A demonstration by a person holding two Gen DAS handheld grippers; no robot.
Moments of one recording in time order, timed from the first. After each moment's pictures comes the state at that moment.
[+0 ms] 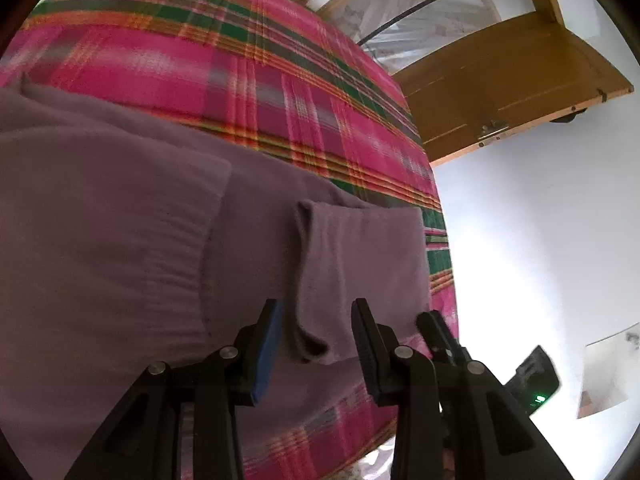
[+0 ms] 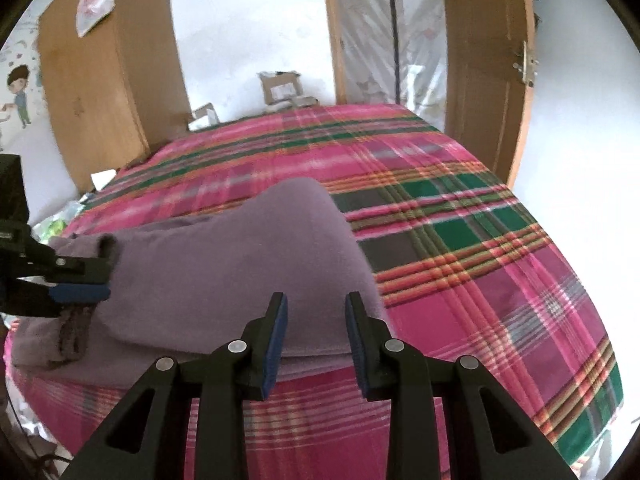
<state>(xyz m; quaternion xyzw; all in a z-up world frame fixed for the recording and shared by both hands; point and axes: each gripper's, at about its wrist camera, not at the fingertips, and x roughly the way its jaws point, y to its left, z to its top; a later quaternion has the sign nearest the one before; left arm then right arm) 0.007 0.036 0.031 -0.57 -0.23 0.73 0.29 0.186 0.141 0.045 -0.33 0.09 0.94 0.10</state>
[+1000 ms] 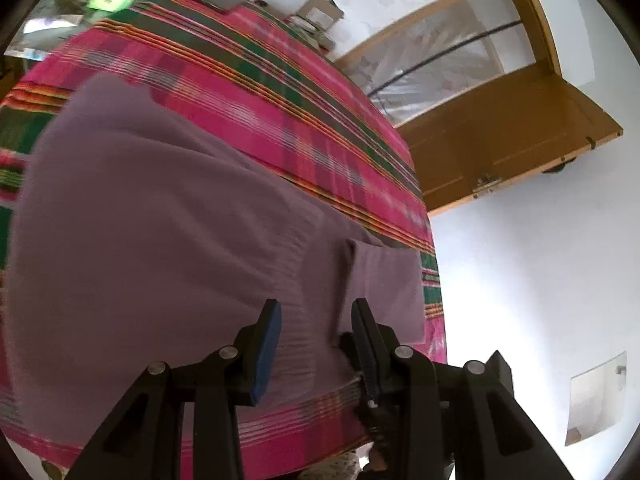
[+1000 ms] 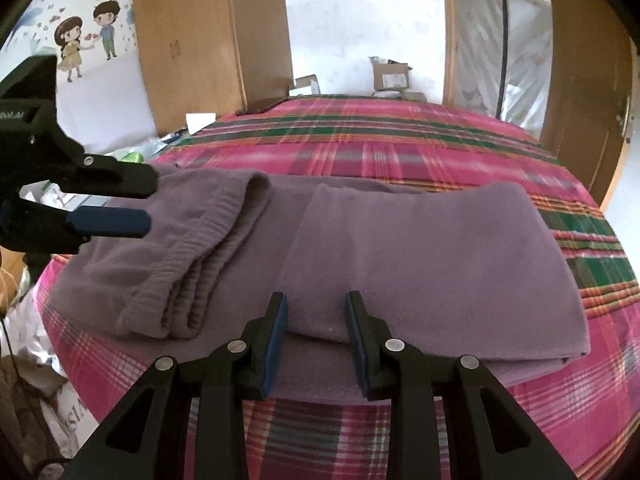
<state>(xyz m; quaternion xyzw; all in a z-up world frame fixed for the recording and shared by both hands) 0.030 -0.065 0.050 -0.51 -0.30 0.76 0.25 0.155 0.025 0.032 -0.36 0.01 0.93 -0.04</state>
